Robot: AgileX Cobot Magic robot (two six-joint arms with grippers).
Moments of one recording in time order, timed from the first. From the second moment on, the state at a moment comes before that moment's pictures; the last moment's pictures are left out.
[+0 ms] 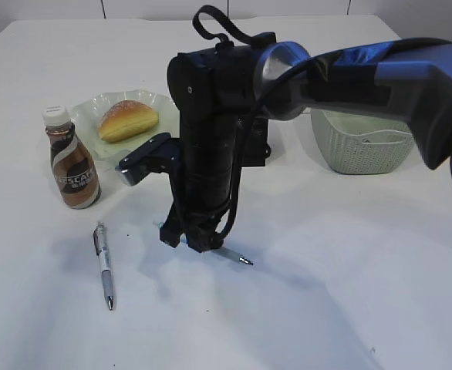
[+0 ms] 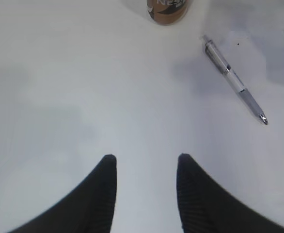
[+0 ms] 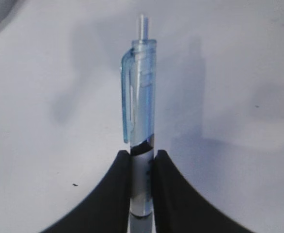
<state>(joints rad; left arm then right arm) -0.15 1.06 -0.92 0.08 0.97 -0.02 0.64 2.28 -1.88 0.12 1.21 -0.44</state>
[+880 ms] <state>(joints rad) -0.15 1.06 -0.92 0.08 0.92 -0.02 0.52 2.28 -2.17 -0.09 1.18 0.08</state>
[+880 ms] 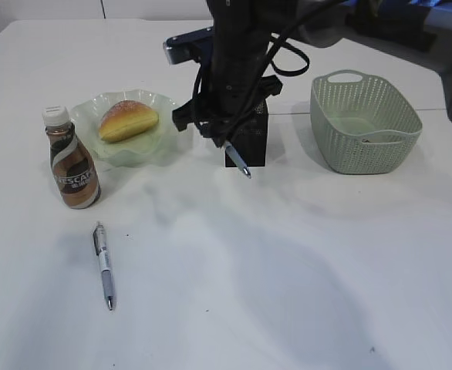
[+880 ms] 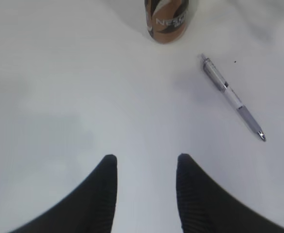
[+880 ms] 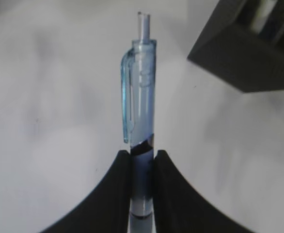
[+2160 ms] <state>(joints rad) -0.15 1.12 -0.92 0.08 0.62 -0.02 0.44 2.28 -2.15 -0.47 0.63 0.33</state>
